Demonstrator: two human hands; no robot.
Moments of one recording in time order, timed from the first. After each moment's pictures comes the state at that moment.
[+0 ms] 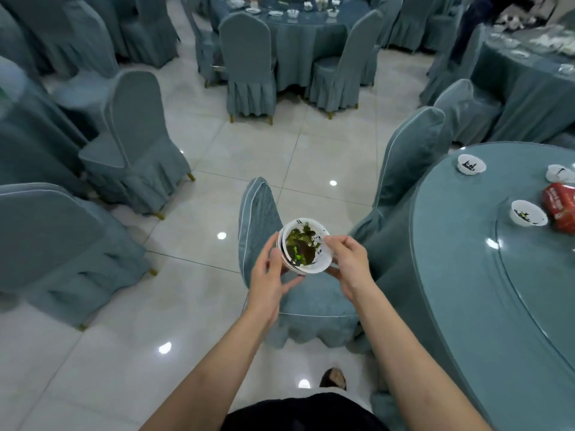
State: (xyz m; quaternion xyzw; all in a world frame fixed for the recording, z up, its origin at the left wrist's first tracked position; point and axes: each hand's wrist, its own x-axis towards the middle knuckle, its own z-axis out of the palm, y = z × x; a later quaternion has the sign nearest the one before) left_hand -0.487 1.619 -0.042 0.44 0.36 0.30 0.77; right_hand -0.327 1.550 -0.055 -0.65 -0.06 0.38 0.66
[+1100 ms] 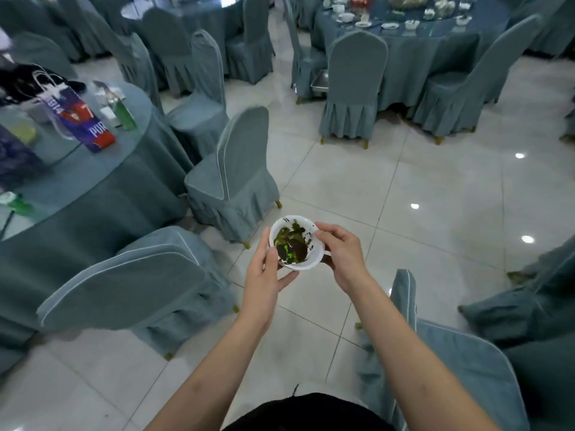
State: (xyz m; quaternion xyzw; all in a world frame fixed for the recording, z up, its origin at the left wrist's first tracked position) left_hand -0.580 2.046 -0.023 0.47 0.43 0.40 0.66; right_hand -0.412 2.034 -0.040 -0.58 -0.17 0.48 0.64
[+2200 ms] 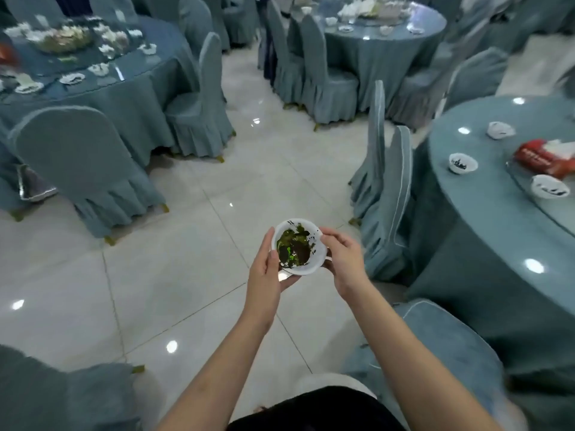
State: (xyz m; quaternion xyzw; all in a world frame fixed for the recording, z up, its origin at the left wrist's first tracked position) left_hand -0.134 2.367 -0.019 0.61 0.16 0.02 0.78; right_hand -0.065 2.217 -0.031 -0.61 0.18 0.09 0.77
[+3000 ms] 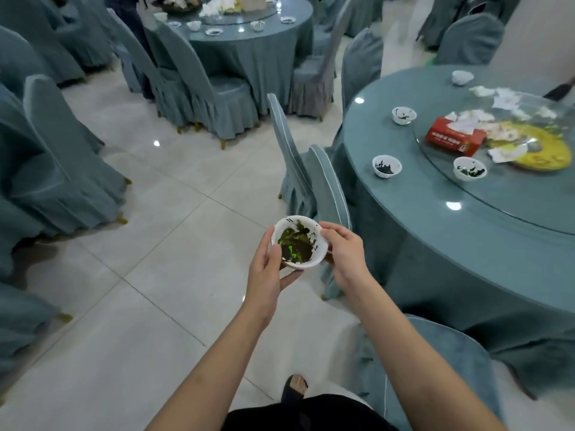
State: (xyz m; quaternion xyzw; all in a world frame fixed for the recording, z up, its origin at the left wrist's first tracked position) left_hand 0.205 2.245 -0.030 0.61 0.03 -0.19 0.77; right_hand 0.201 2.081 -0.036 -0.57 0.31 -0.09 0.76
